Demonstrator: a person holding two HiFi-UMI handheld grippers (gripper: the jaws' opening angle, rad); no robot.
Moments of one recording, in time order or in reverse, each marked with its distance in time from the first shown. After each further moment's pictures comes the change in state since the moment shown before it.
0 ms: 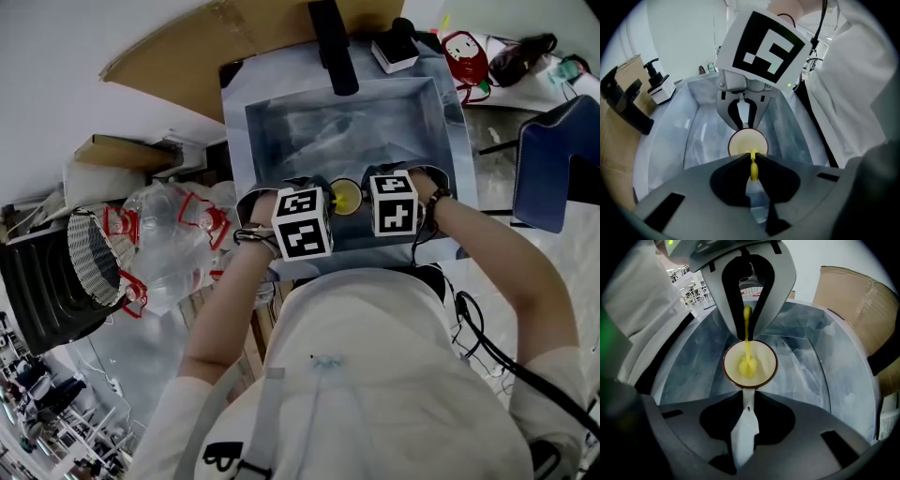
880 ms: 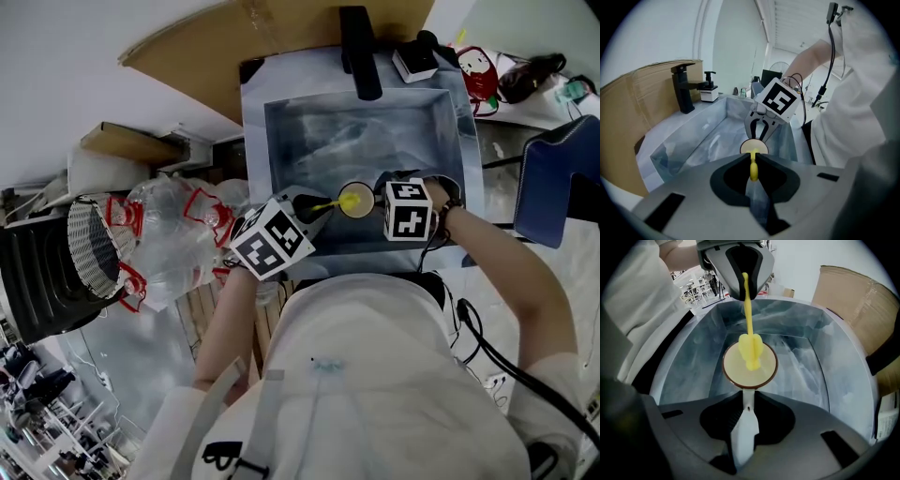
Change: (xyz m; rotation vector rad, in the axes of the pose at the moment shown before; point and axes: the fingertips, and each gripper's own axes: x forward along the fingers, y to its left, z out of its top) left arm -0.057 0.006 -0.016 -0.380 -0.389 0.140; right arm 0.002 -0.001 -0.001 0.009 0.018 -0.014
